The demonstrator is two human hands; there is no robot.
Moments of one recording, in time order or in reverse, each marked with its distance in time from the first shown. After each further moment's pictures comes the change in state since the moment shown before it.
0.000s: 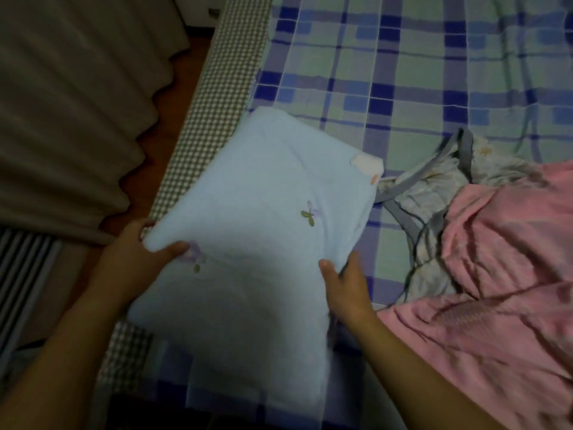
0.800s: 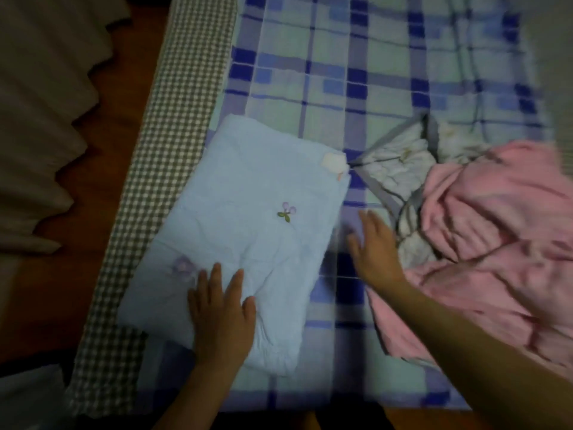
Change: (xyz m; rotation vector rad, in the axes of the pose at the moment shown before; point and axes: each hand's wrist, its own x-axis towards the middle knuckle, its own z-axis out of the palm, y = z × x) left_hand -0.064 -0.075 0.149 0.445 -0.105 0.383; right_hand 0.025 0.020 -0.041 -0.747 0.261 -0.370
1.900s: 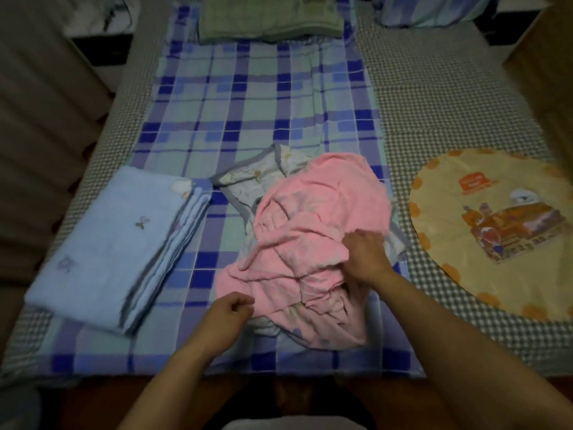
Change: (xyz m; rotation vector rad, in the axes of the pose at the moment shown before) left_hand -0.182 0.422 0.002 -0.597 -0.354 -0.145; right_hand -0.076 0.377 -0.281 -0.144 -0.191 -0.127
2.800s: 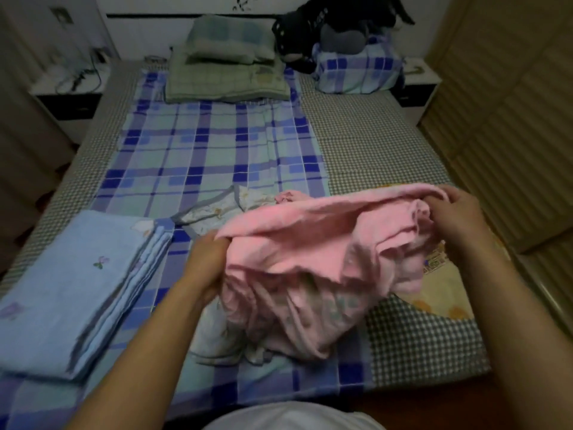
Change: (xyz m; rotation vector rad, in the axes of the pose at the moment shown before) left_hand -0.038 0.185 -0.003 -0.471 0.164 0.236; right_hand -0.150 0.070 -0.245 0.886 0.685 0.450
